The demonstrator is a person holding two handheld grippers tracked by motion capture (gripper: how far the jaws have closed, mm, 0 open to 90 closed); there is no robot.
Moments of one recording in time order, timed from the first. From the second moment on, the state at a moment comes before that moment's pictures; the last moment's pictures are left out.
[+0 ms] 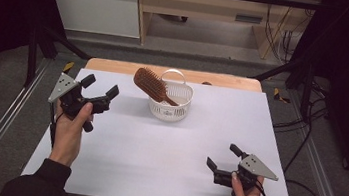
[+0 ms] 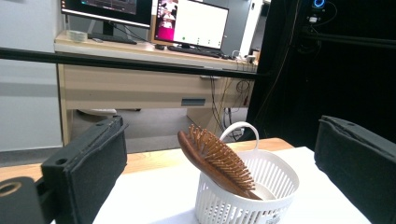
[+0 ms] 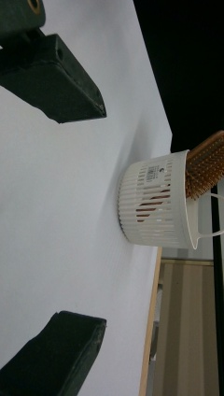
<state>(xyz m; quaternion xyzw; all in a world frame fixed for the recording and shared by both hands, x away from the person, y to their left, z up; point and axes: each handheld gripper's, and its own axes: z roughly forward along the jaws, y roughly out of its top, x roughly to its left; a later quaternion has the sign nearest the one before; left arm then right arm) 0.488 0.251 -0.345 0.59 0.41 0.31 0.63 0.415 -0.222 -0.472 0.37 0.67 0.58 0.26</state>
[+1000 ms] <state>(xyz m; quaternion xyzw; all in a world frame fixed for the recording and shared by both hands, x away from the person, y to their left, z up) 0.463 0.280 -0.383 0.59 0.42 0.31 0.61 0.415 -0.222 -0.472 0.37 0.67 0.58 0.26</state>
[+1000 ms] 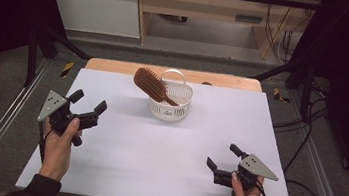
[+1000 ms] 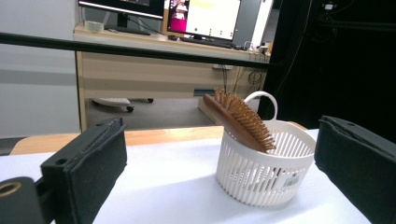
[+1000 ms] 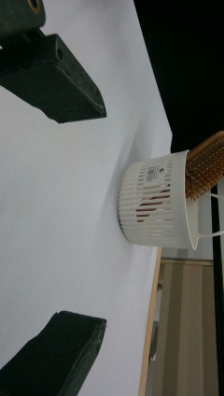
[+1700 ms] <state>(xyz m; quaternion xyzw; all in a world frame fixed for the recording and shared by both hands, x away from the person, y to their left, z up) 0.443 0.287 -0.411 0.60 0.43 0.33 0.59 0.415 -0.222 -0.471 0.37 0.68 0.58 0.26</state>
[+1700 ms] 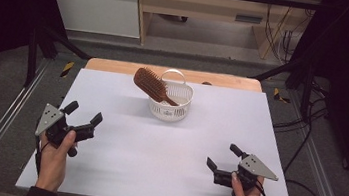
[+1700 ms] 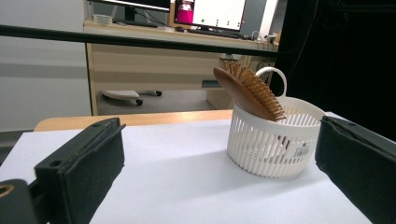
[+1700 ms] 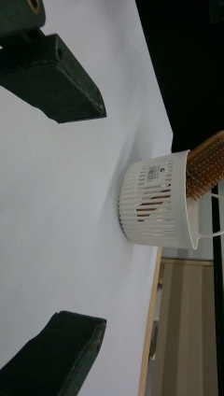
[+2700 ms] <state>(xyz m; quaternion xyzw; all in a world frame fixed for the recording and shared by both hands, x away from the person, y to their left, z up) 0.411 0.299 -0.445 0.63 0.40 0.35 0.57 0.413 -0.251 -0.467 0.39 0.66 0.57 0.29</state>
